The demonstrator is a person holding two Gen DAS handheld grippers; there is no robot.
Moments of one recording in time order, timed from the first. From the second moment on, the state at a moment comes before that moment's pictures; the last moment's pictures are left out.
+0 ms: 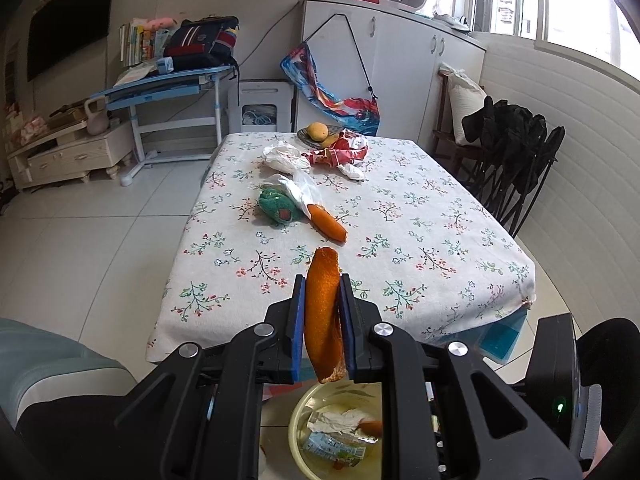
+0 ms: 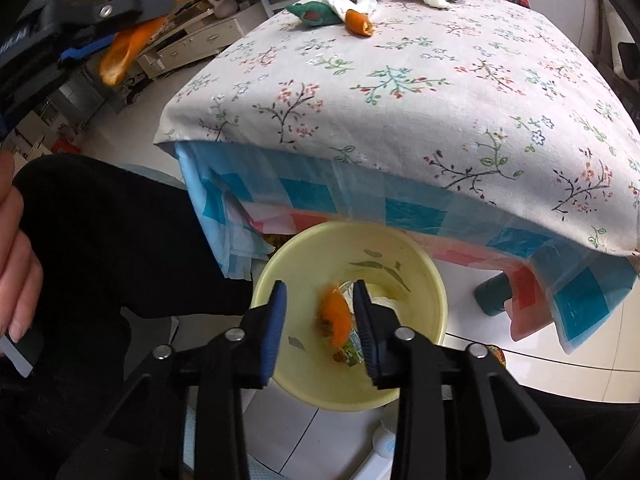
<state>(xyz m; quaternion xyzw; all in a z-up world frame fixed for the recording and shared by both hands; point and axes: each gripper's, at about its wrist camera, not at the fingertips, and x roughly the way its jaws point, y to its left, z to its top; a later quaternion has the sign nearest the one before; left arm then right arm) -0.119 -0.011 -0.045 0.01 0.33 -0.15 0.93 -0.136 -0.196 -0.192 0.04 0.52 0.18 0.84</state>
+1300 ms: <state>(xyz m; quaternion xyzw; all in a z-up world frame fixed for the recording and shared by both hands) -0.144 -0.063 -0.090 0.11 0.39 -0.25 0.88 -0.145 -0.252 -0.135 0.13 0.36 0.09 0.92</state>
